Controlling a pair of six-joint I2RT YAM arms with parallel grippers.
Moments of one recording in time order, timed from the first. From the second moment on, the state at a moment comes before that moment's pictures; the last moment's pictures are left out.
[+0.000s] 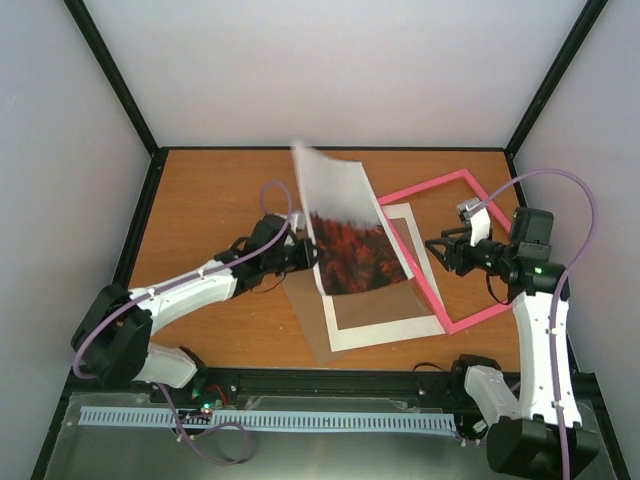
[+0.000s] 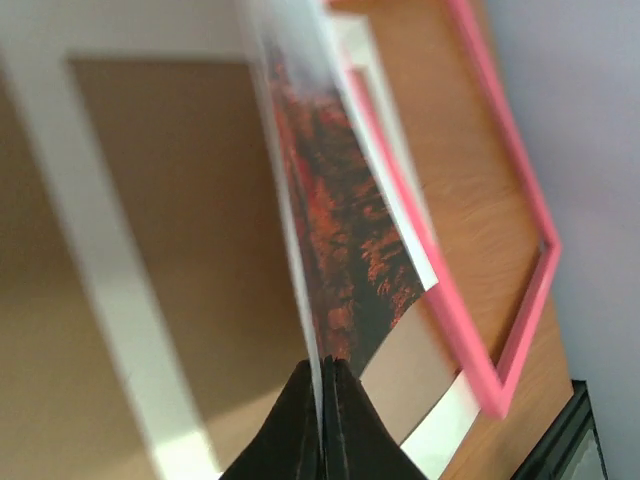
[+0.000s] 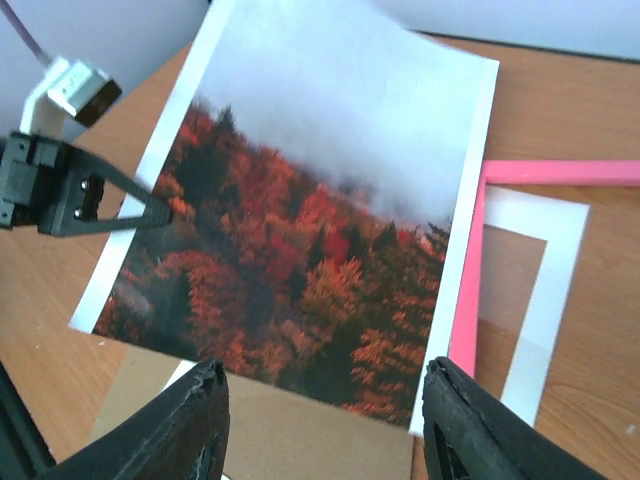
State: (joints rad) left arm -0.69 1.40 0.87 -0.05 0.21 -0.77; right arm -0.19 0.88 0.96 -0.83 -0.83 -0.34
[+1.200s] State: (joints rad) left arm -0.67 1.01 0.23 0.19 0.42 -0.98; right arm -0.19 0.97 0.85 -0.76 -0.92 -0.40
